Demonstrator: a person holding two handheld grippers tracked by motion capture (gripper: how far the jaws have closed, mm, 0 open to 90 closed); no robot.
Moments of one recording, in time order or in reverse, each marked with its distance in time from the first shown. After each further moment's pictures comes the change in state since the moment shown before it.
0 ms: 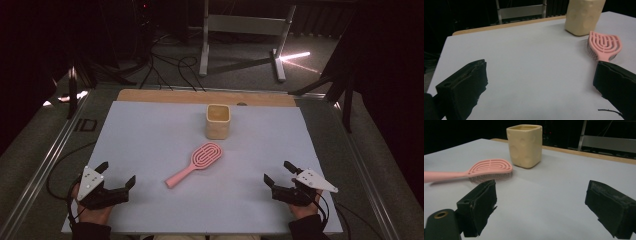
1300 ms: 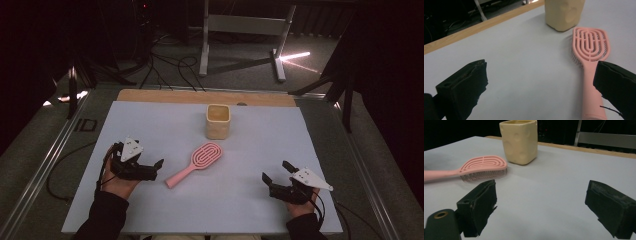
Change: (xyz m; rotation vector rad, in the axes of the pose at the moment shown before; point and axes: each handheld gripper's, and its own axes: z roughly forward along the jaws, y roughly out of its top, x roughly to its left) left arm -0.037 0.075 0.066 0.222 -0.088 0.181; right arm -0.001 -0.007 0.010 0.013 -0.028 0.016
